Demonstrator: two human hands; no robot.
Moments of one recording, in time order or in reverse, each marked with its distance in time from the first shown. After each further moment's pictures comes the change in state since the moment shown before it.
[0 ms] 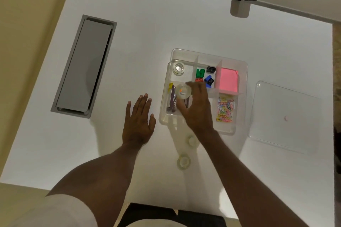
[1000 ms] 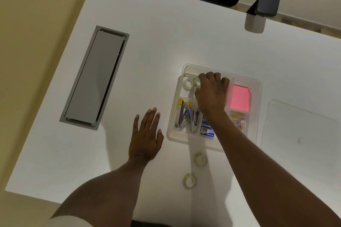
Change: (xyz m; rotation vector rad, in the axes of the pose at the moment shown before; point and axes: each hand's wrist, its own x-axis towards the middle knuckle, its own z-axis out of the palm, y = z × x) left_hand -0.001 0.002 0.003 0.009 -0.046 -0.007; right_hand 0.112 0.010 0.006 -0.780 -0.092 -0.034
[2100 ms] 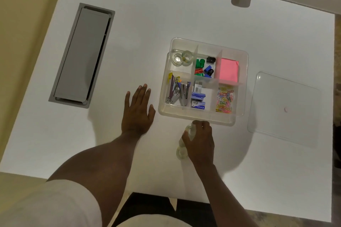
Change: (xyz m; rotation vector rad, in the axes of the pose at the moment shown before) left_hand -0.005 0.001 -0.005 -0.001 0.055 0.037; right_hand -0.252 0.004 0.062 0.562 -0.122 0.378
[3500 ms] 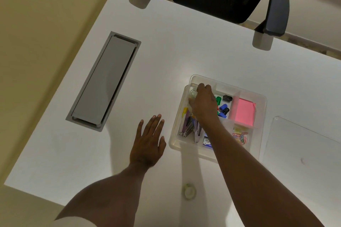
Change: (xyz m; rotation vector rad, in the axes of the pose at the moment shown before) left_hand 0.004 -0.002 0.007 -0.003 -0.060 -0.060; right_hand 0.219 -0.158 -0.030 -0.243 -0.100 -0.215
